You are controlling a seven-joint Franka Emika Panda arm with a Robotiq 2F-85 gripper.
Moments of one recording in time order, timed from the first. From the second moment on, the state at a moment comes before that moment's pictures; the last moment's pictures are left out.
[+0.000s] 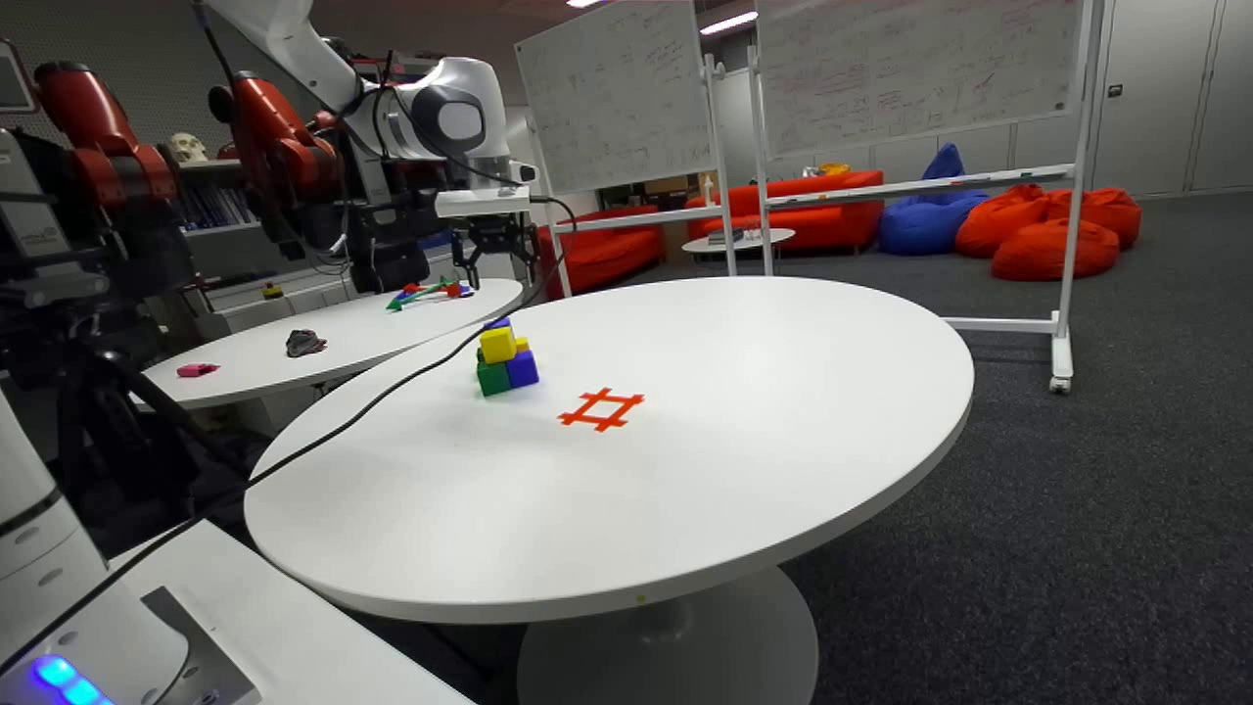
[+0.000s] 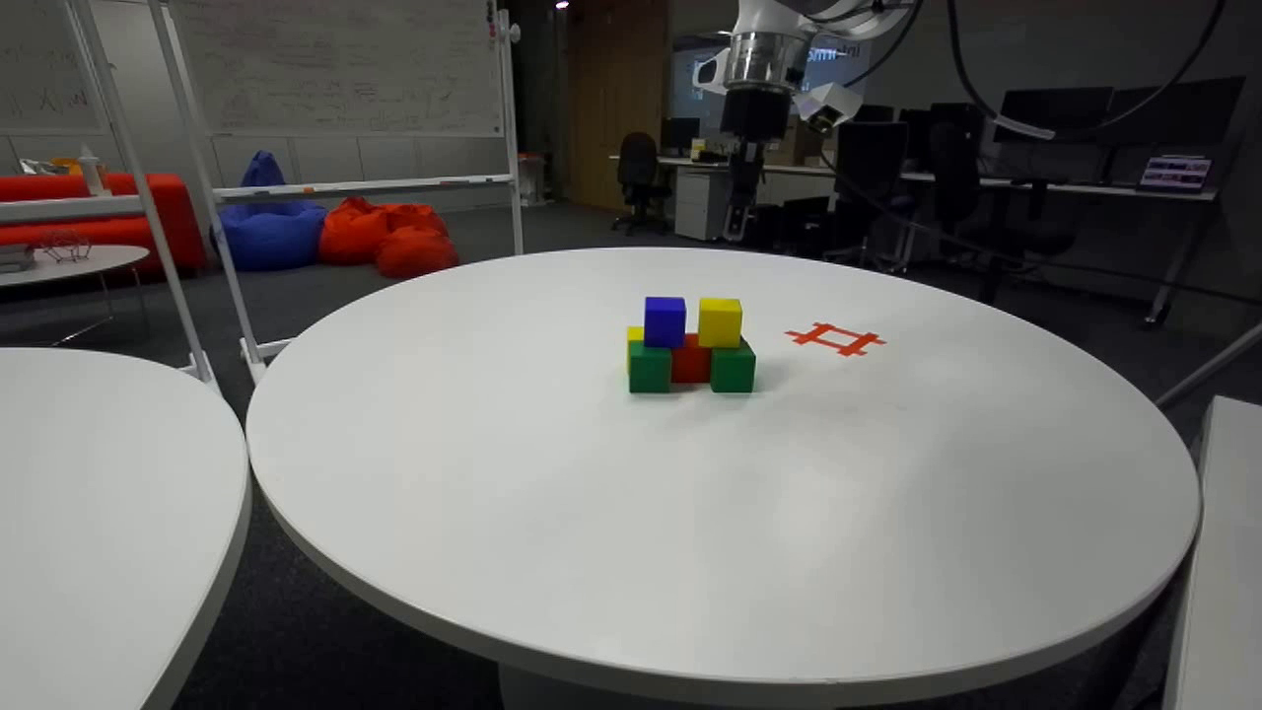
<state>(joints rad) 0.04 0.32 0.11 -1.91 0.14 2.29 -0.62</state>
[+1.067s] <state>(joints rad) 0.04 0.44 0.14 -1.84 0.12 2.31 -0.62</state>
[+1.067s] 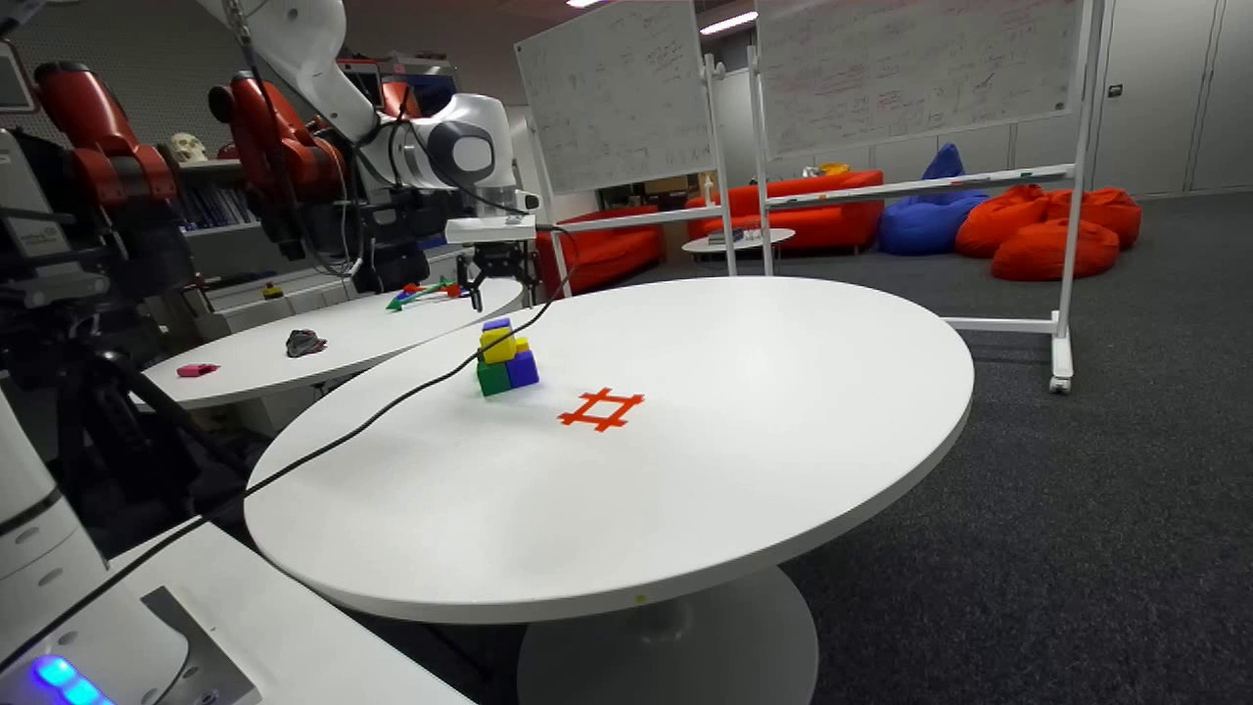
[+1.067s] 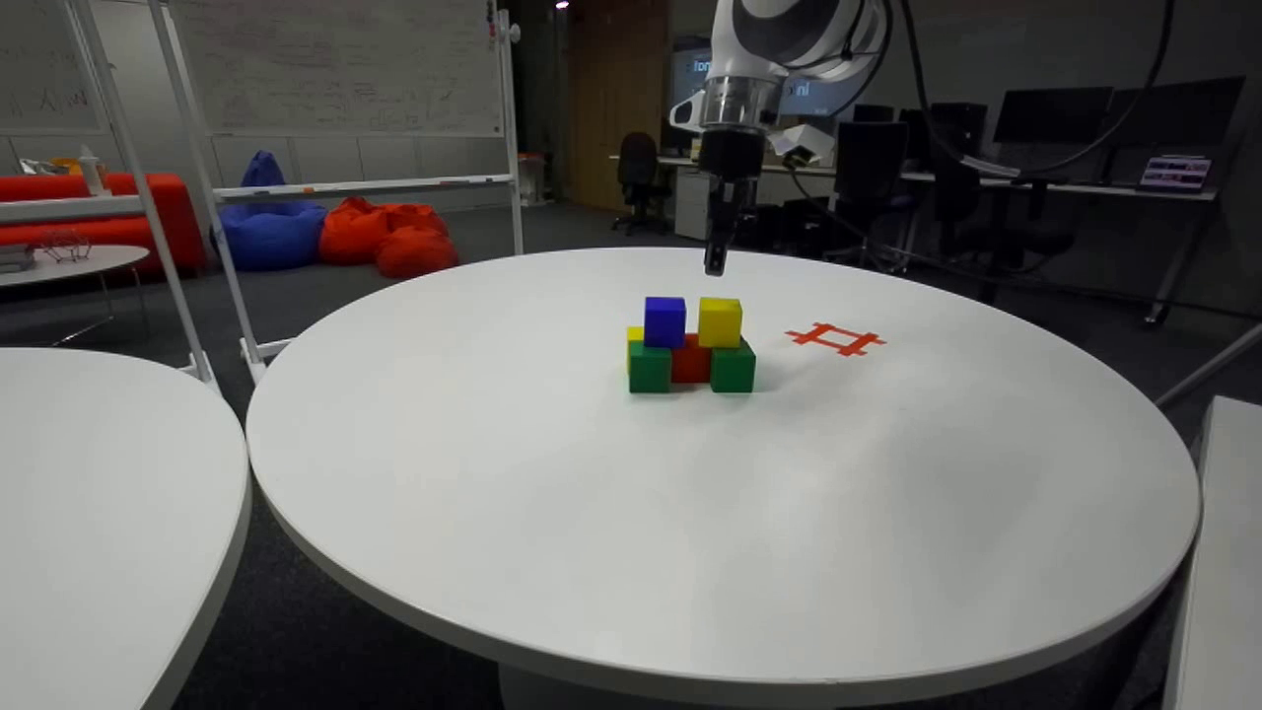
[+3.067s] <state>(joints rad) 0.08 0.60 0.15 -1.68 0.03 2.06 -0.58</state>
